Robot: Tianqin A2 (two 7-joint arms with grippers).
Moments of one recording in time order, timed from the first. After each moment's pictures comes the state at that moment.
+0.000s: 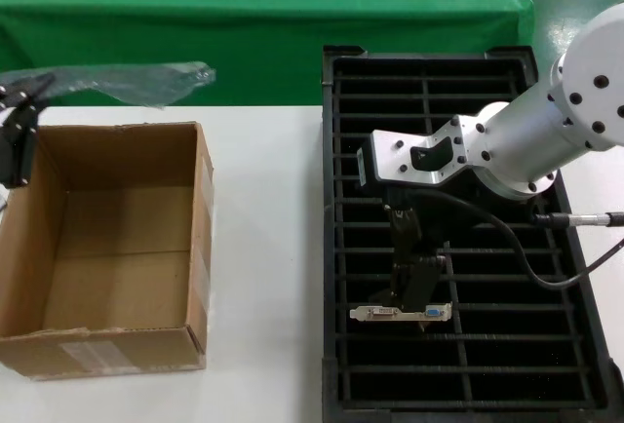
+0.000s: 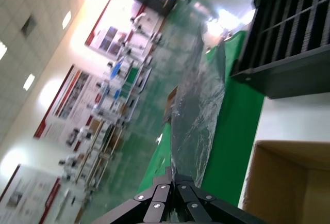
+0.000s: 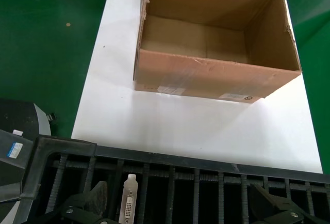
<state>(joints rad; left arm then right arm) -0.28 -0.61 1.32 -1.76 -1.30 0.61 0.29 1.37 0.46 -2.55 1.42 1.22 -1.40 0.63</state>
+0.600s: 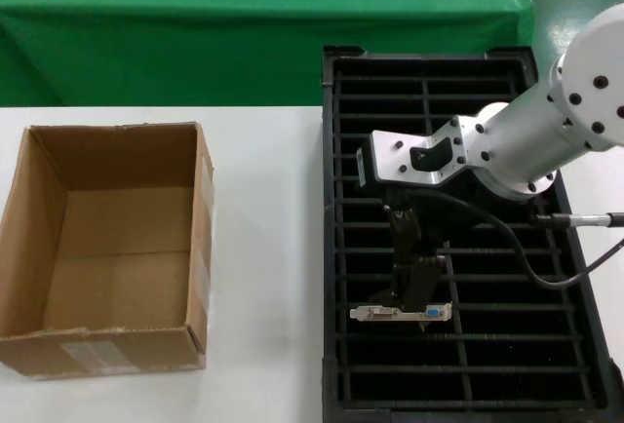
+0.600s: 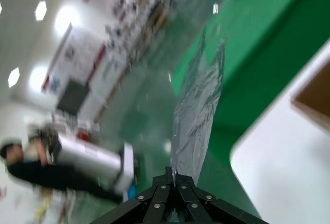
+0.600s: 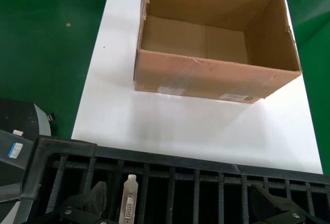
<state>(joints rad) -0.47 -0.39 1.01 -1.60 -0.64 0.67 -0.08 1.37 0.46 -2.55 1.42 1.22 -1.40 0.63</state>
